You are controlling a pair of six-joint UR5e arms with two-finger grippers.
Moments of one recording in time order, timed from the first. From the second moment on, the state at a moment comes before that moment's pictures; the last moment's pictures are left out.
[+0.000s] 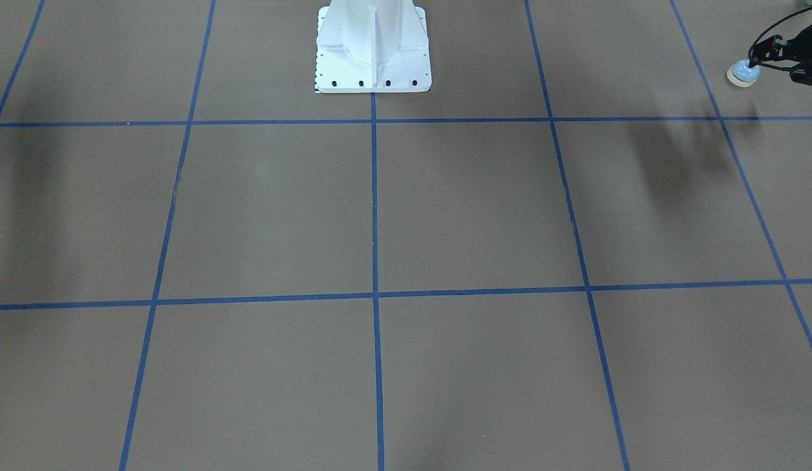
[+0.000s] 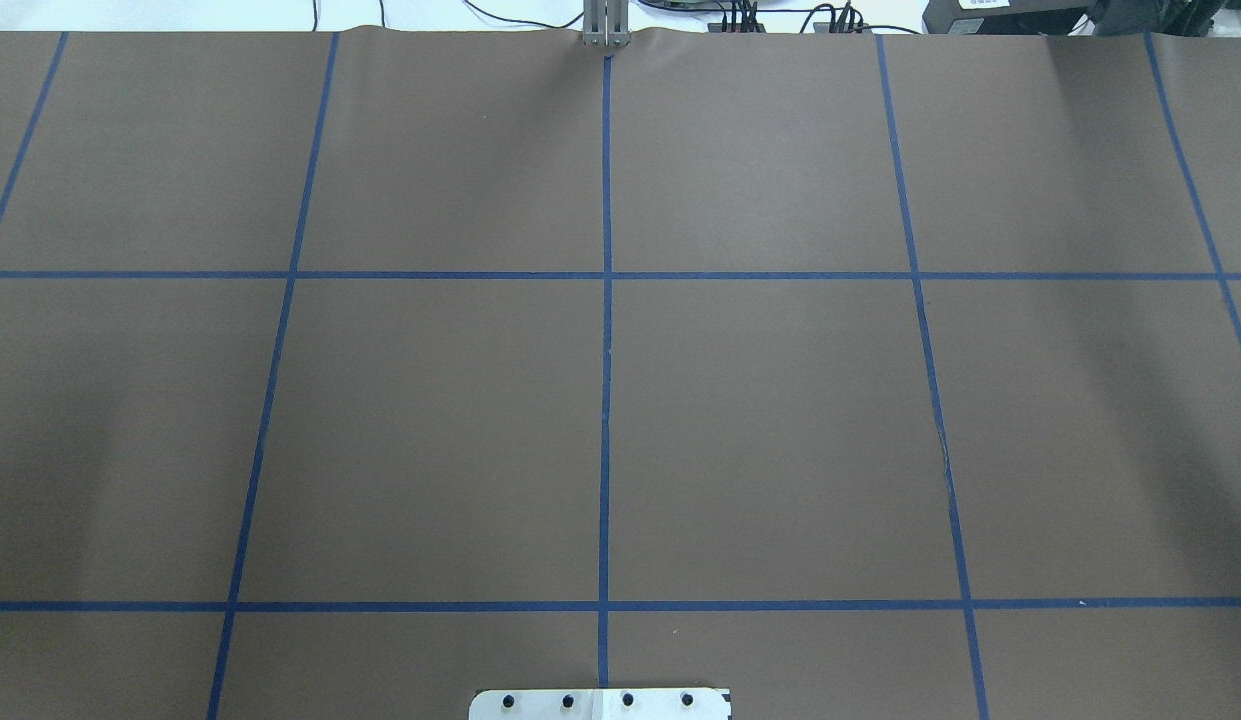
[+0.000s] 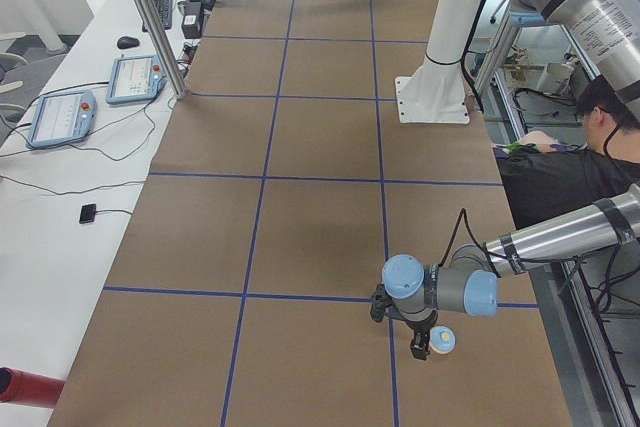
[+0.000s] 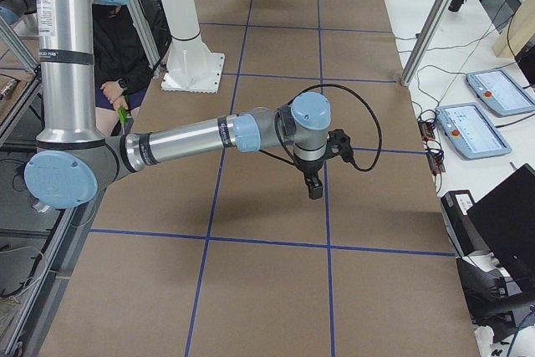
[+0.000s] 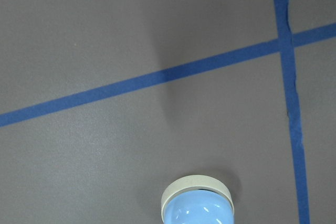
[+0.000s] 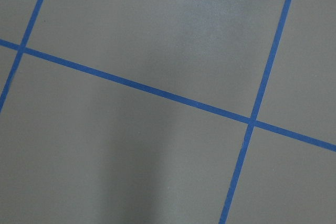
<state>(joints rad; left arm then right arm) -1.11 -0.95 -1.66 -2.00 -2.34 0.04 1.49 -1.59 1.85 -1.61 2.36 -0.09</state>
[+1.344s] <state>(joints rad) -0.95 -1.02 -1.54 -1.99 -2.38 -0.11 1.48 -1.59 1.86 -1.61 2.36 -0.09</state>
